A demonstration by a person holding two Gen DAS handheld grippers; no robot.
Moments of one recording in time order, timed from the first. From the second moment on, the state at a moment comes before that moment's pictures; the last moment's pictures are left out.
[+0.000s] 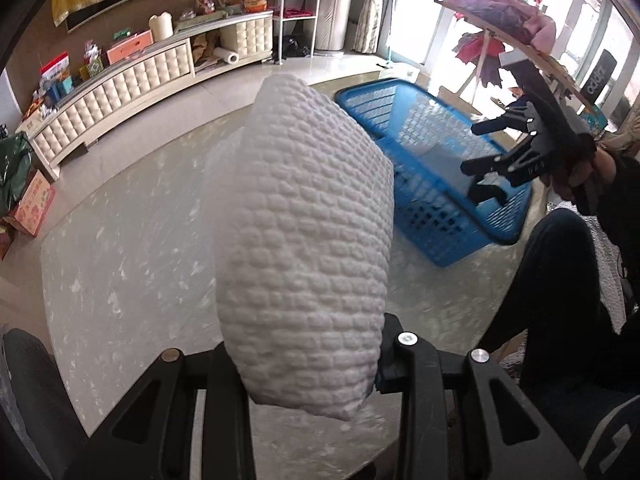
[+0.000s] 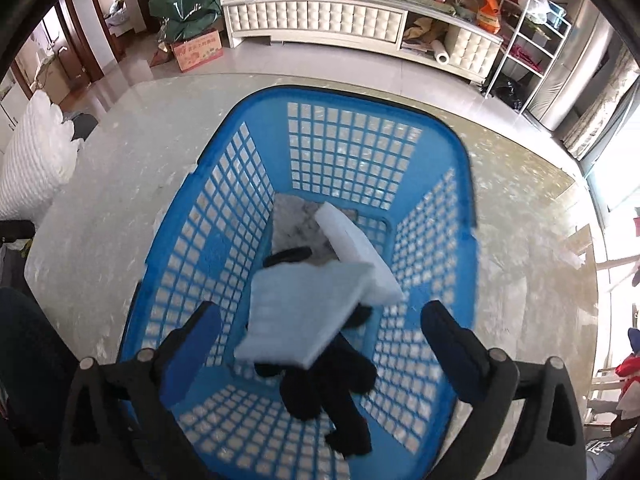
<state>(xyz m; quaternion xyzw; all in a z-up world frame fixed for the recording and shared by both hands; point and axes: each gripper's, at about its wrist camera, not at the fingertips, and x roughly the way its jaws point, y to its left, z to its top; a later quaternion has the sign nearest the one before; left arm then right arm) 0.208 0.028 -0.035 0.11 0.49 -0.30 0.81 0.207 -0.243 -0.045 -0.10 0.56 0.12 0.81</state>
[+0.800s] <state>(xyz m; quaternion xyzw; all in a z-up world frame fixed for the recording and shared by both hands) 0.207 -0.103 -0.015 0.17 0.47 -0.37 0.78 0.141 -0.306 -0.019 -0.09 0.51 0.10 0.85</state>
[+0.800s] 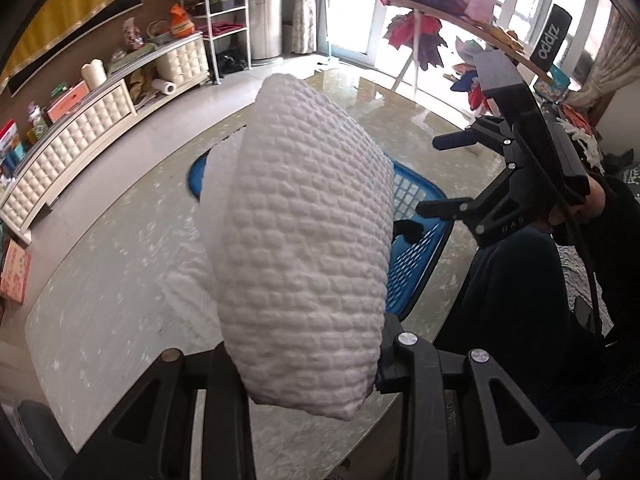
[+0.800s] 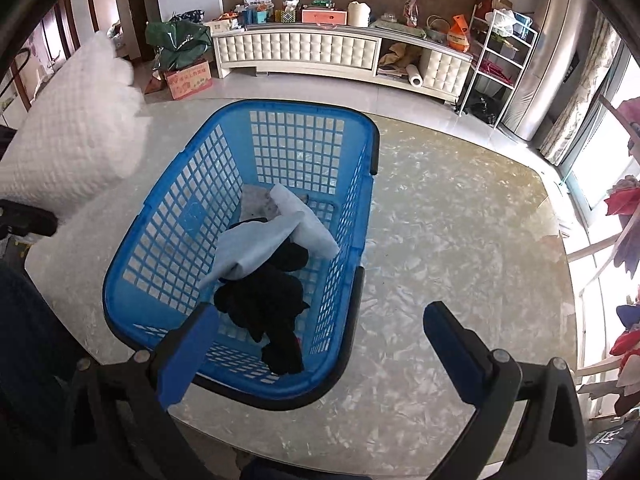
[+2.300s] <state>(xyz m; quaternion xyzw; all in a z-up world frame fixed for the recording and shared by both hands) 0.253 -0.185 -0.095 0.26 0.51 -0.40 0.72 0.160 -0.337 -0.046 -0.04 0.54 0.11 0.84</state>
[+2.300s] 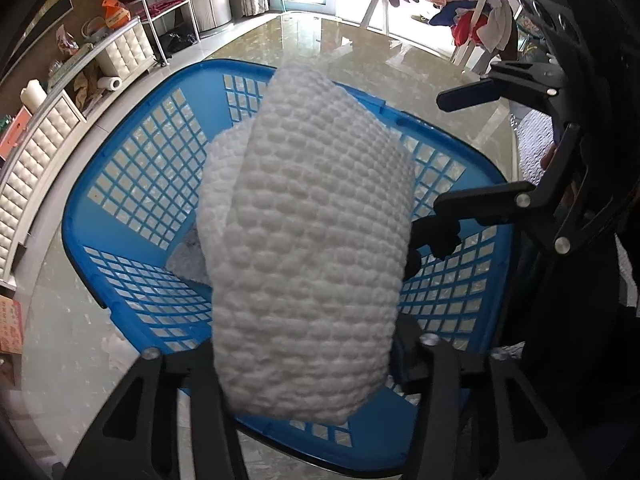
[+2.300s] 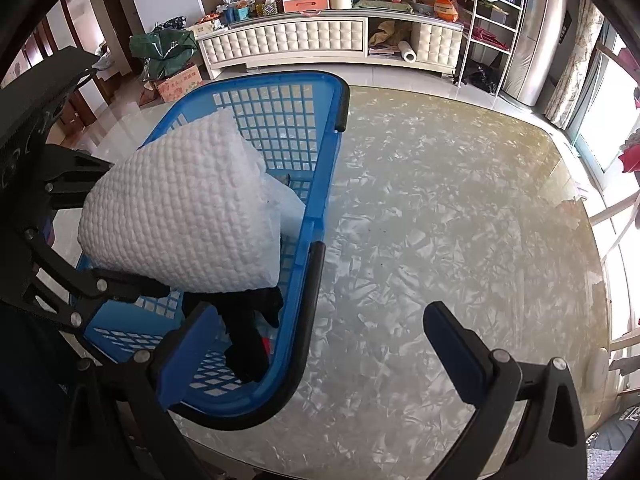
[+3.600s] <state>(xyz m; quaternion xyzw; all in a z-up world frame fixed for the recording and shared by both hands) 0.194 -0.109 -0.004 0.24 0.41 -0.31 0.82 0.130 -0.290 0.002 -0.06 0.50 0.12 0.86</state>
